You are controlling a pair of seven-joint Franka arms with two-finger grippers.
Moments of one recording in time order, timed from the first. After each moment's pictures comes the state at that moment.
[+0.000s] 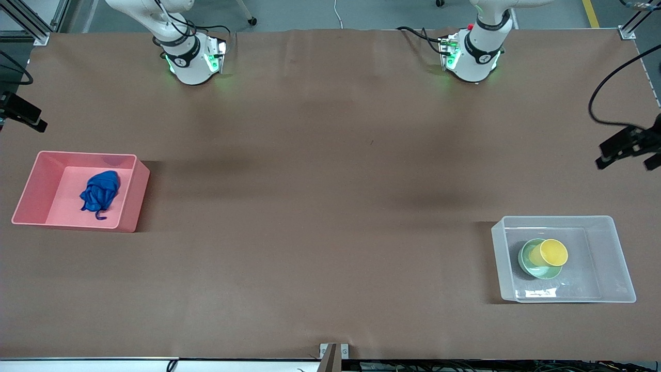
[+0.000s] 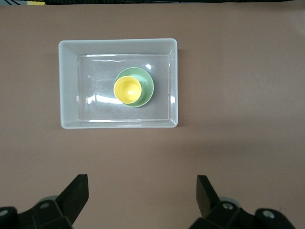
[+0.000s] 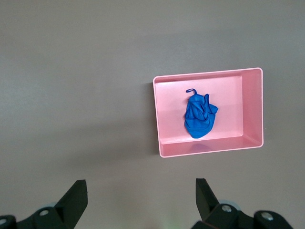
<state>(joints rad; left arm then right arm) 0.00 0.04 0.06 -1.50 -0.02 1.66 0.09 -0.02 -0.03 -0.07 -1.52 -0.05 1.48 0.04</state>
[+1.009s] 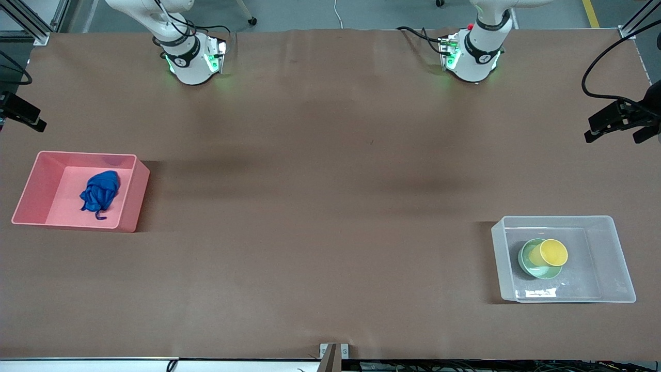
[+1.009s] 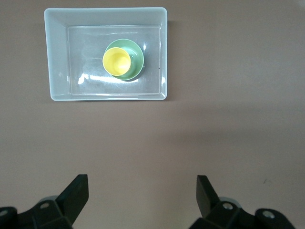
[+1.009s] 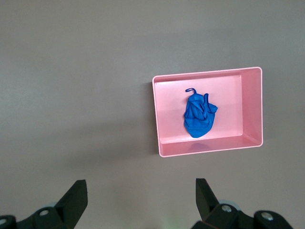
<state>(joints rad) 0.00 0.00 0.01 -1.54 -0.01 1.57 0.04 -0.02 -0.03 -0.08 -1.52 -0.05 1.48 0.04</state>
